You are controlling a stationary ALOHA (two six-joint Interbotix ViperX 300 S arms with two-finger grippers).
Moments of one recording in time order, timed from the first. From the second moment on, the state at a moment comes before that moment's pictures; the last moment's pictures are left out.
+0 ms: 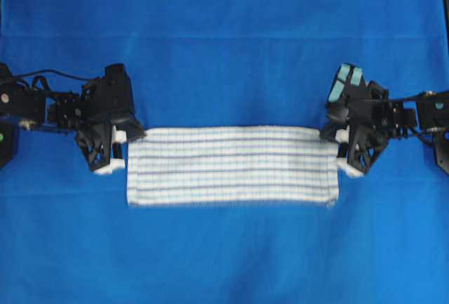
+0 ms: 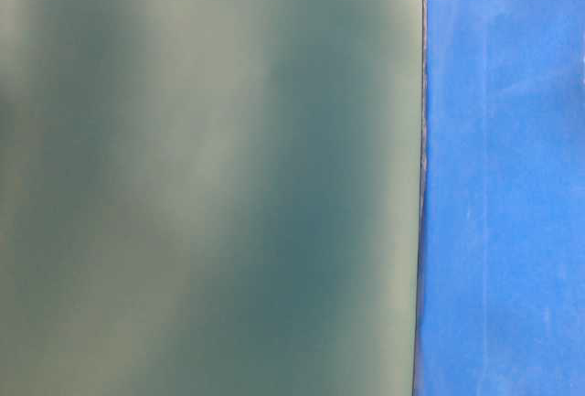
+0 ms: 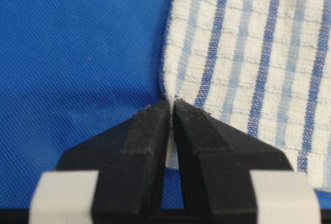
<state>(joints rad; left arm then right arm) 0.03 -0.04 1.07 -0.03 -0.08 -0.16 -0.01 -0.14 1.09 -0.12 0.07 0.51</state>
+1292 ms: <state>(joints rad) 0.03 -0.49 0.96 -0.03 0.26 -0.16 -0.05 -0.61 1.00 -0.18 0.42 0.50</state>
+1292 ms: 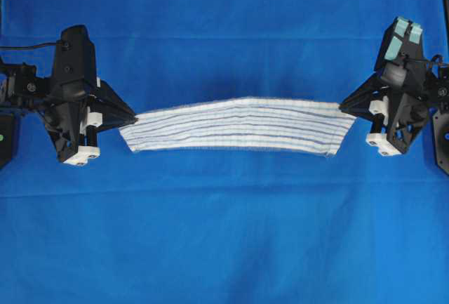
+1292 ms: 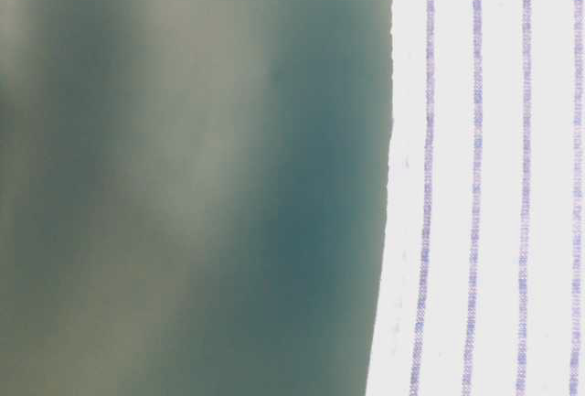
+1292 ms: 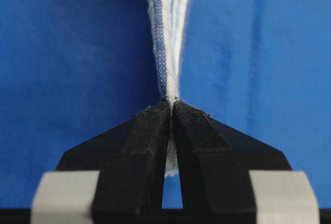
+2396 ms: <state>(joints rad) -0.22 0.06 0.43 -0.02 0.04 -0.08 -0.42 -0.21 0.64 -0.46 0.29 0.49</state>
